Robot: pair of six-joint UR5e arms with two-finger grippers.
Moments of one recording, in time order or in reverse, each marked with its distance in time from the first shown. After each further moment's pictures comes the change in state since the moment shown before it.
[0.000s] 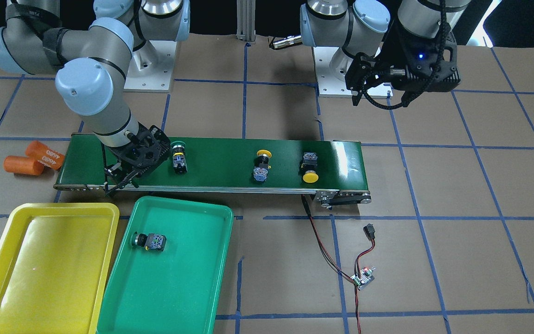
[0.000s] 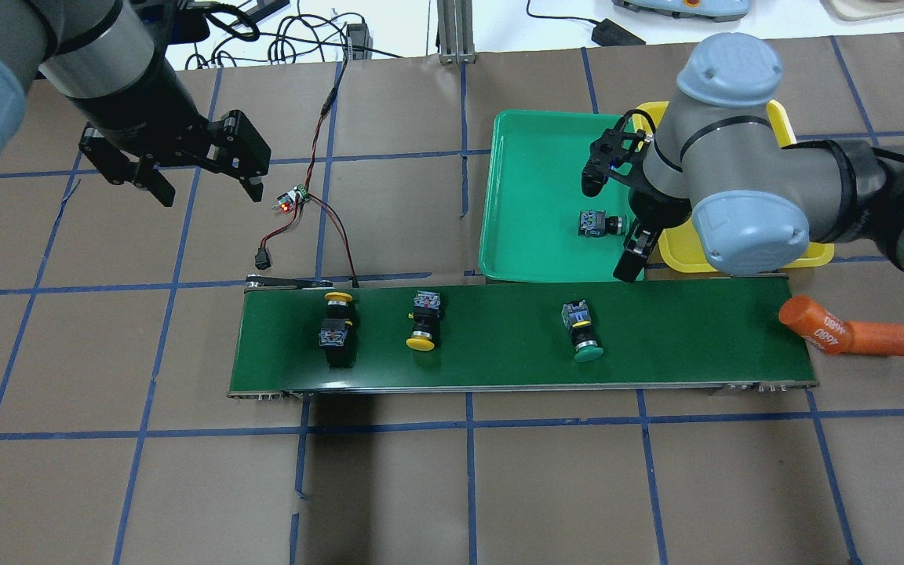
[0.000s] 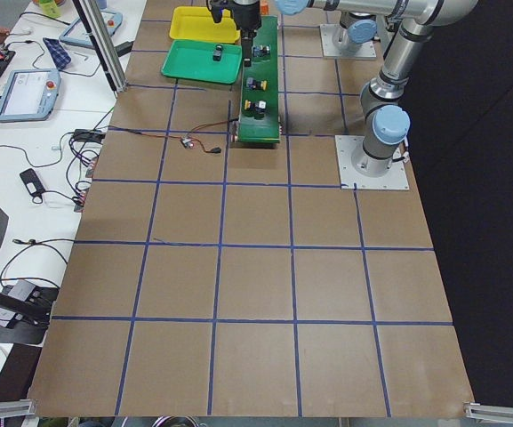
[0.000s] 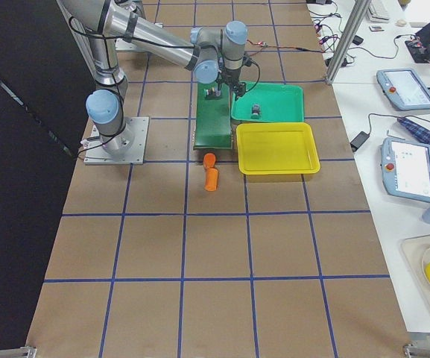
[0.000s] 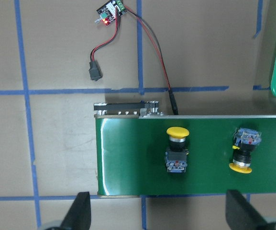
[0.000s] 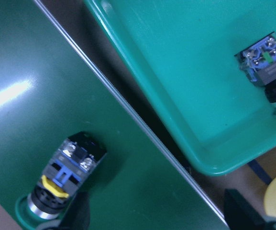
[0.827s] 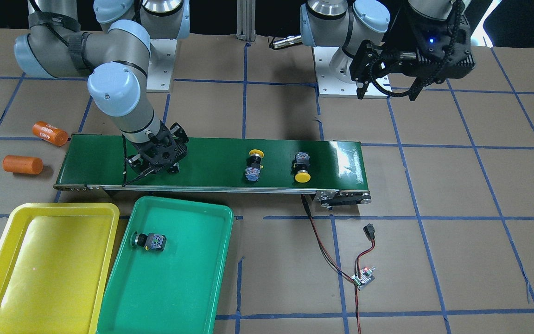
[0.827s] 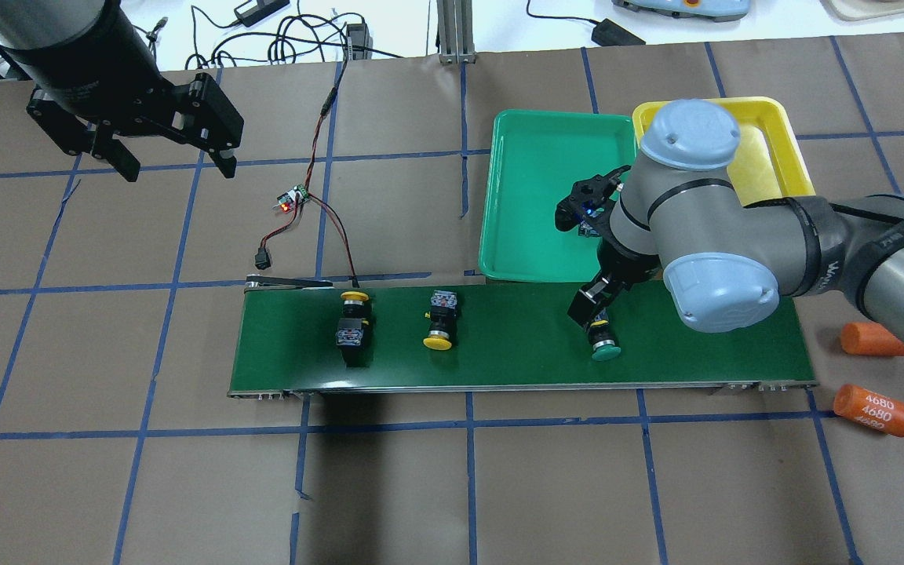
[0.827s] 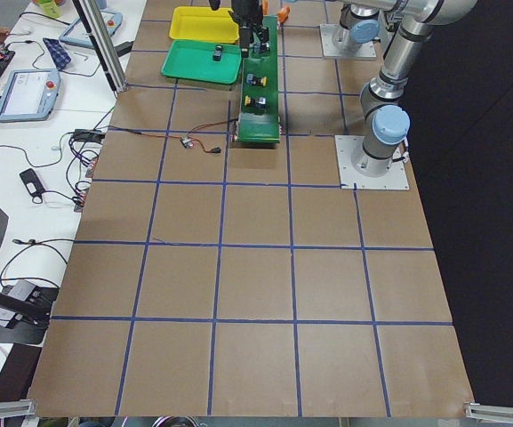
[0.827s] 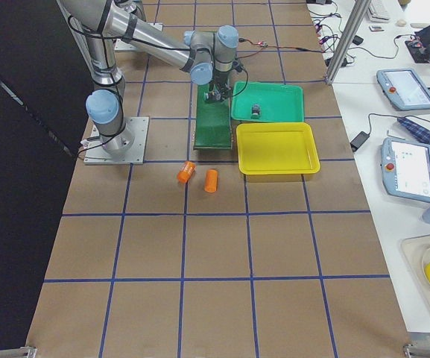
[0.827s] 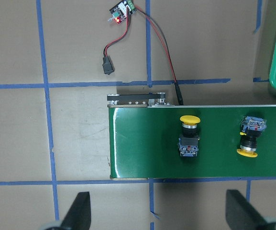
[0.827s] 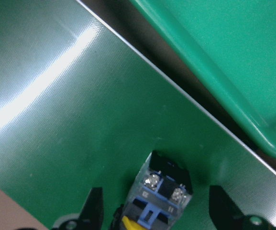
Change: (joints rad) left arm -0.002 -0.009 0.039 -0.003 -0.002 0.001; right arm 0.054 0.006 0.073 -0.005 -0.003 0.187
